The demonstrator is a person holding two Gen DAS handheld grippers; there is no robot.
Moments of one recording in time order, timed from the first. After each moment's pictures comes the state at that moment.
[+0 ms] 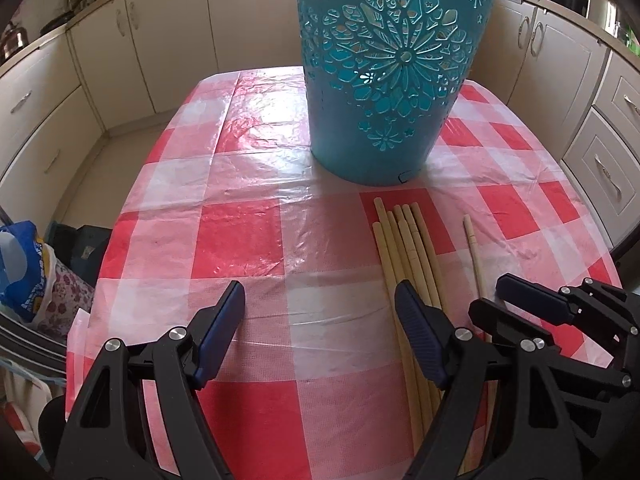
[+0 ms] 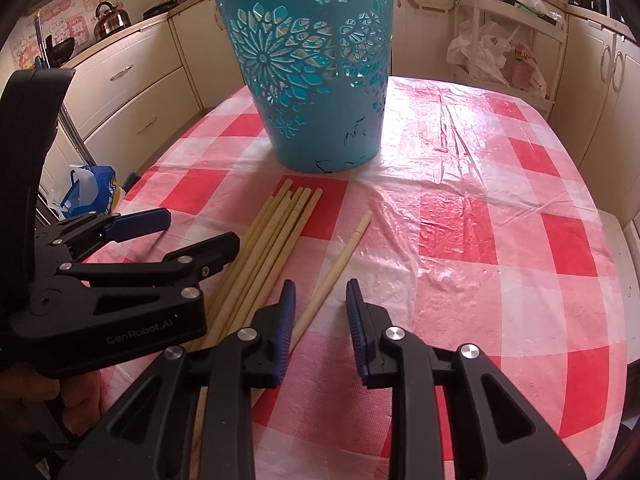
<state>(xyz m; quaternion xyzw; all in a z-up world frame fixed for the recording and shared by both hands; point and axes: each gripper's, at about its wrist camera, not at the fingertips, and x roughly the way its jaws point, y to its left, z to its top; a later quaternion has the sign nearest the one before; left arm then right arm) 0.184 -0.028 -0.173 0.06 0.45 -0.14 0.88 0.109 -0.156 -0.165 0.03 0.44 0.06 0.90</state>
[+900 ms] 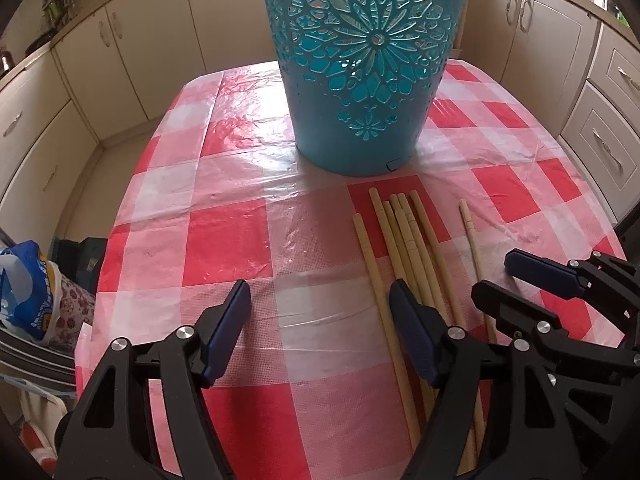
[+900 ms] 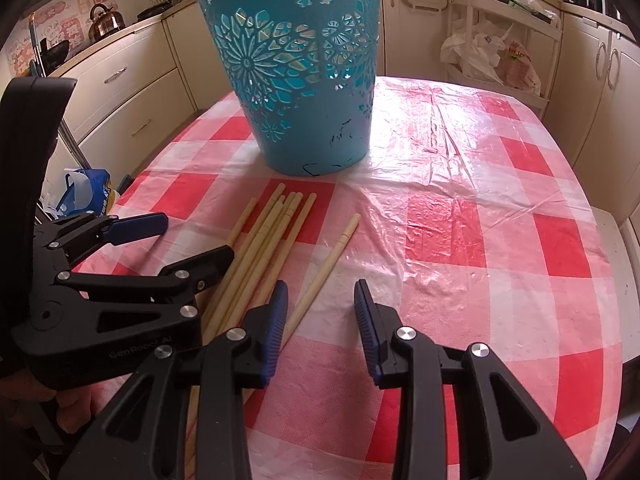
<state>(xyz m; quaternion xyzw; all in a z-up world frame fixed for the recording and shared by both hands) 0.187 -0.043 -0.174 0.10 0.46 -0.16 0.87 0.113 -0.162 -0.164 0.03 0.44 0.05 0.90</state>
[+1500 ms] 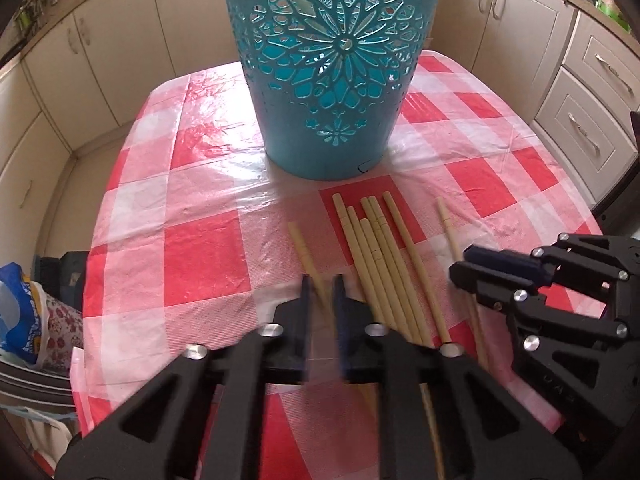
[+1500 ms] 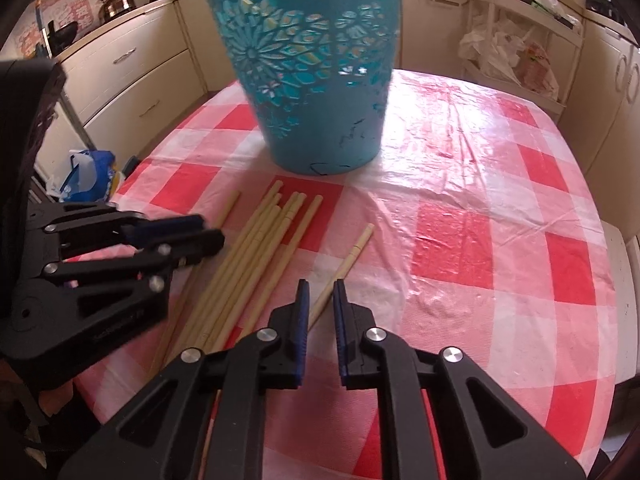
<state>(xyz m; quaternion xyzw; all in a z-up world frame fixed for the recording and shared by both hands) 0.195 -0.044 -0.168 0.10 0.48 -0.21 0.85 0.127 -0.162 -0.162 0.01 0.47 0.08 0.88</state>
